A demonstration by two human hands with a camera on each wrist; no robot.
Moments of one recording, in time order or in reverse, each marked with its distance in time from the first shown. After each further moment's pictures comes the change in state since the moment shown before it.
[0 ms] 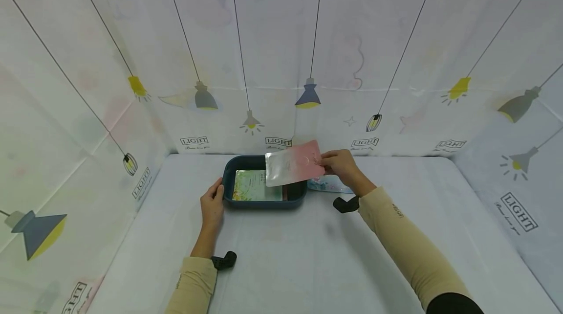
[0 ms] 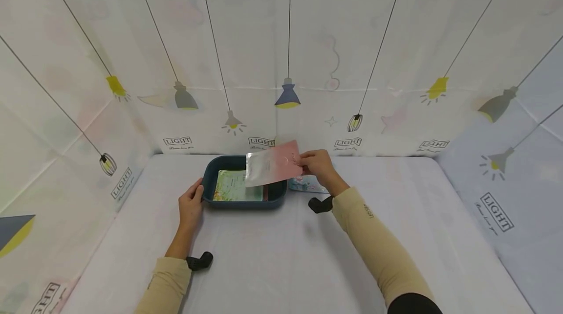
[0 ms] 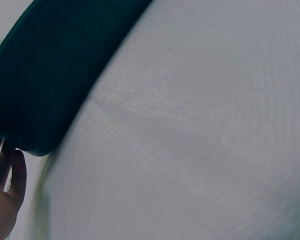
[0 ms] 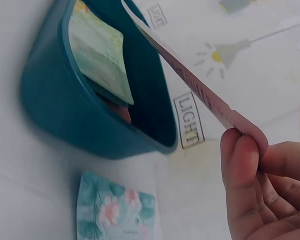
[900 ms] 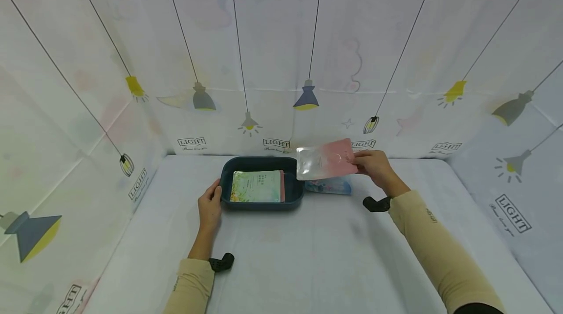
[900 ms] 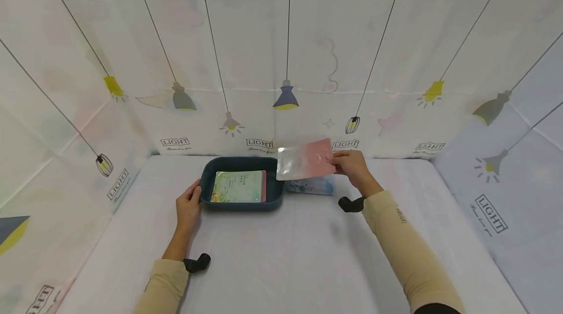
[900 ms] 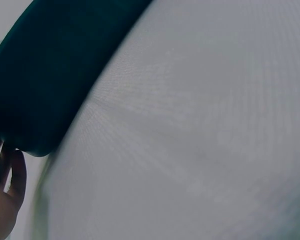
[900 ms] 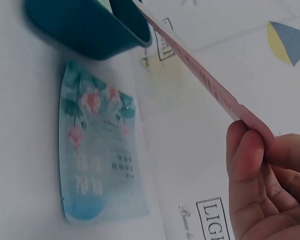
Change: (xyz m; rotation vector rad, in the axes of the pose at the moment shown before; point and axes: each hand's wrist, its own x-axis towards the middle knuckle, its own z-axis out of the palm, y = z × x) left_hand -0.008 0.029 -0.003 -0.008 -0.049 -0.047; right_hand -0.017 0.018 -0.081 -0.030 0.093 0.014
